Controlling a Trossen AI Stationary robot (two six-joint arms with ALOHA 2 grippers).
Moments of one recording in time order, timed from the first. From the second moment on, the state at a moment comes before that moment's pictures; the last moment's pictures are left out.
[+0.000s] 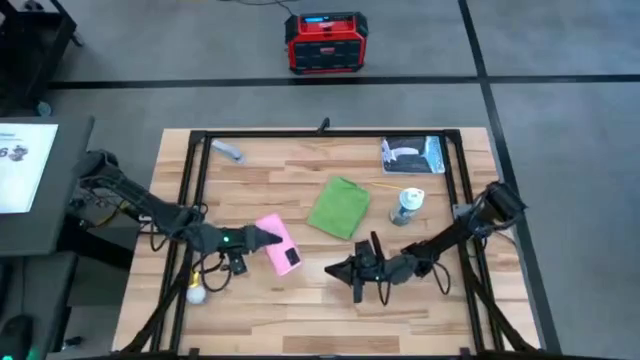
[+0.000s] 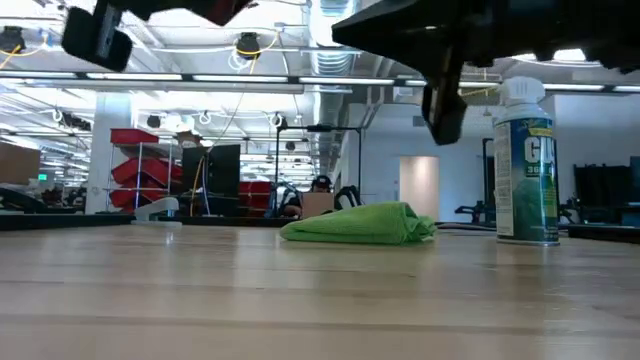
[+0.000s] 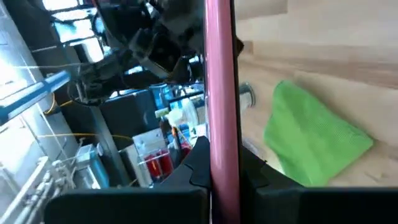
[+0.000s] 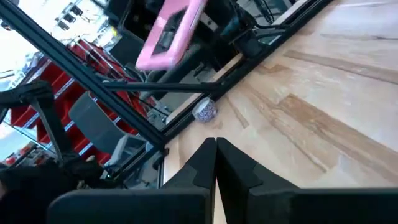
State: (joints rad) left arm -0.56 1.02 0.66 -0.02 -0.60 1.57; right arm 0.48 1.82 0.74 1.04 0.52 0.75
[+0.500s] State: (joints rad) left arm -0.67 1.15 0.68 0.08 -0.60 1.70; right arm 0.33 1.82 0.79 1.14 0.12 0.70
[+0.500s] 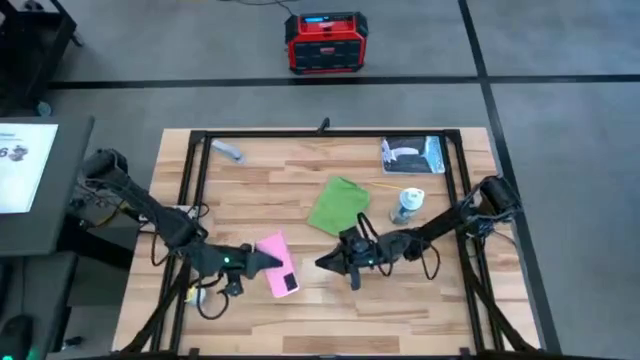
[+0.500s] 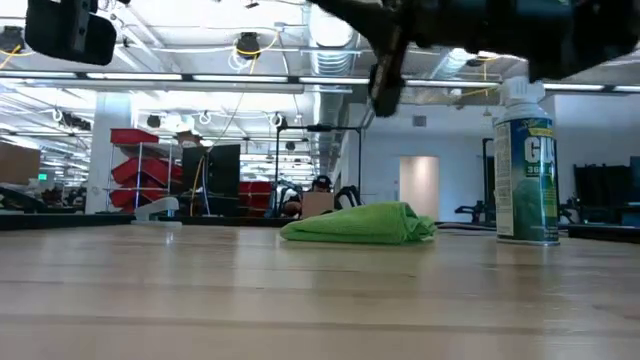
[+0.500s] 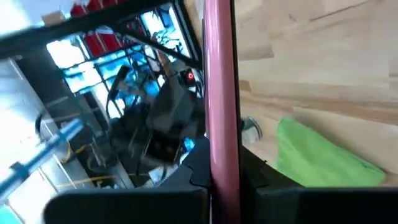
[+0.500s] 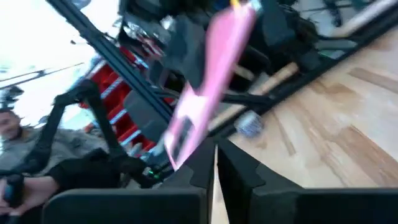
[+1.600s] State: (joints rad) left arm -0.63 1.30 0.79 0.15 -0.58 1.81; right arm 0.28 1.82 0.96 0.86 -0.03 0.63
